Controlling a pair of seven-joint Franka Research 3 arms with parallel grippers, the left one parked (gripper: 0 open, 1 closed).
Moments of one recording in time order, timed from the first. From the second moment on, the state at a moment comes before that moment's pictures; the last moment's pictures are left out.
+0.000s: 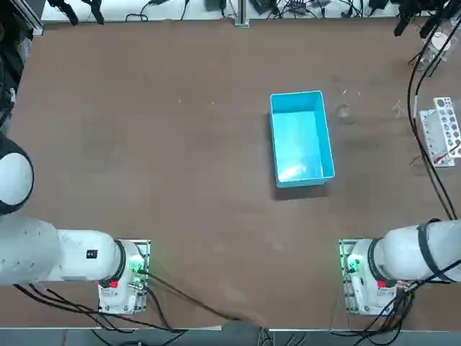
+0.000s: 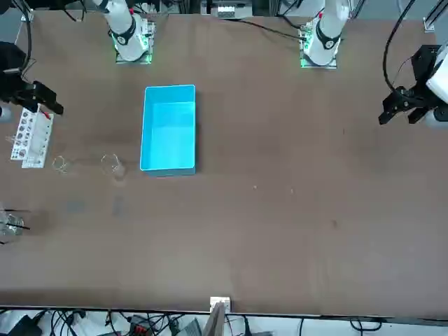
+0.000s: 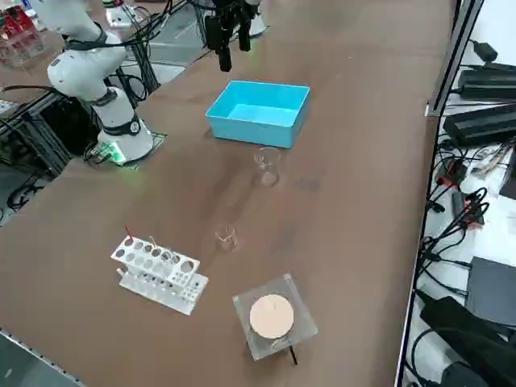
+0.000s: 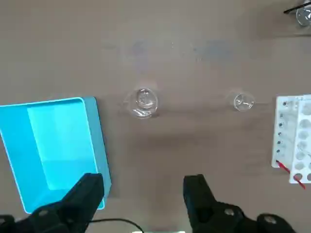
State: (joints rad) arm -0.01 -0.04 -0.05 -1.69 0.03 1.58 -0.01
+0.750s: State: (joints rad) arm -0.01 -0.04 -0.06 -1.69 -0.08 1.42 -0.01
